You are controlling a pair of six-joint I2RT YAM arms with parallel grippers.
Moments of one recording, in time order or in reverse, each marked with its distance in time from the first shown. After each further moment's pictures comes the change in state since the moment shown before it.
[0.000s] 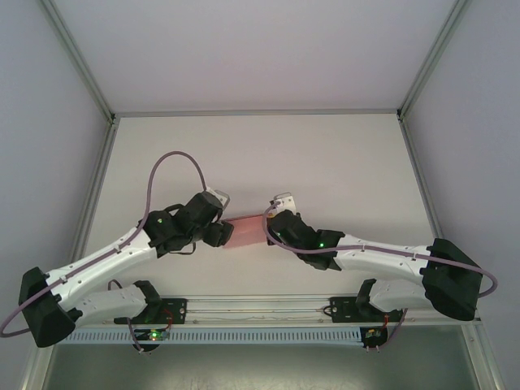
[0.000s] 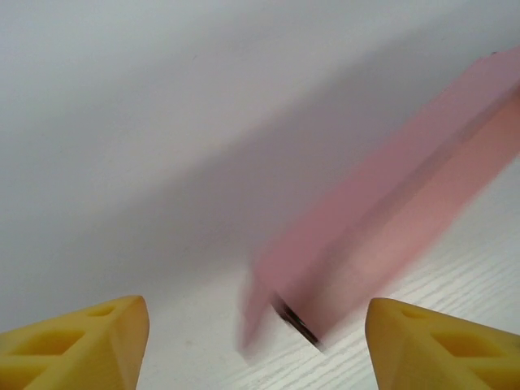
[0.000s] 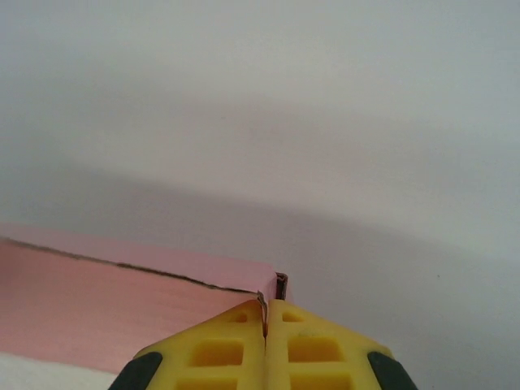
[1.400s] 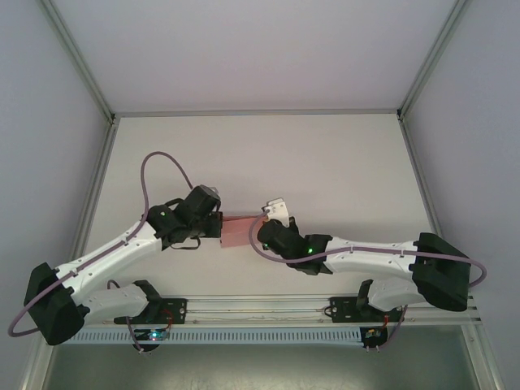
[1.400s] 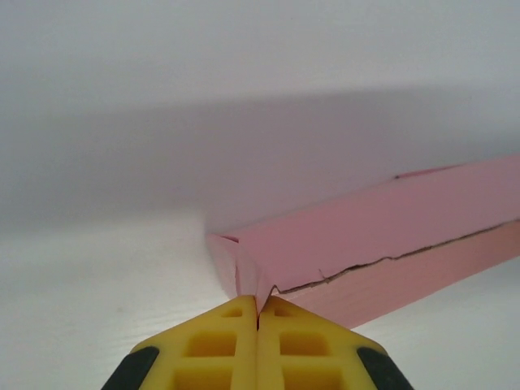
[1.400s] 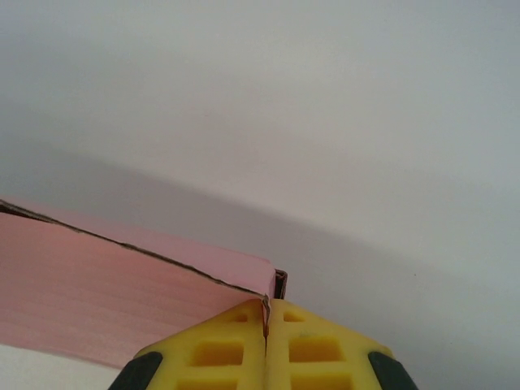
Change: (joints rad) left arm 0.126 0.073 -0.008 0.019 0.142 -0.357; right arm 0.120 0.082 0.051 -0.052 0.195 0.005
